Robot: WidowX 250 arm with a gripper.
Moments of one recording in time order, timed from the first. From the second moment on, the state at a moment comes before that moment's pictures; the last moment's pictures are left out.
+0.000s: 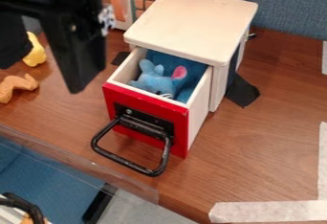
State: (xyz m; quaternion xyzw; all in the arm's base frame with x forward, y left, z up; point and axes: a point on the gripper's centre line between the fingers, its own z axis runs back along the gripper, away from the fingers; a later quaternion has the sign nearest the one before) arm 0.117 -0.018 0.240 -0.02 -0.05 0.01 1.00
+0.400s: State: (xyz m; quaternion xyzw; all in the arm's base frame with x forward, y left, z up) arm 0.101 -0.005 0.216 -0.01 -0.05 0.01 1.00
